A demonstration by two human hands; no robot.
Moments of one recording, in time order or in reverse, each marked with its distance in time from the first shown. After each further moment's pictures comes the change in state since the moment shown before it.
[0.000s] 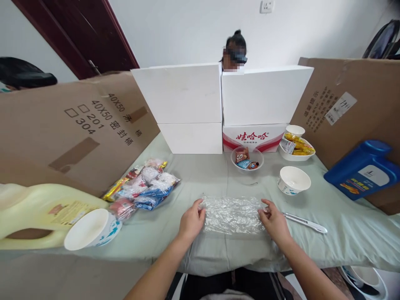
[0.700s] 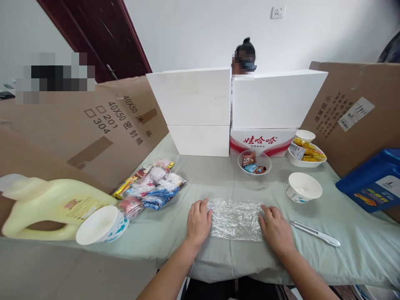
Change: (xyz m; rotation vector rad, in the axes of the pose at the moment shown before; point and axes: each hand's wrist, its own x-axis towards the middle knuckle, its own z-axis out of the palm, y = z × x) left_hand -0.004 0.006 0.011 0.243 0.290 0.227; right_hand 0.002 -0.013 0.017 -0.652 0.097 -0.339
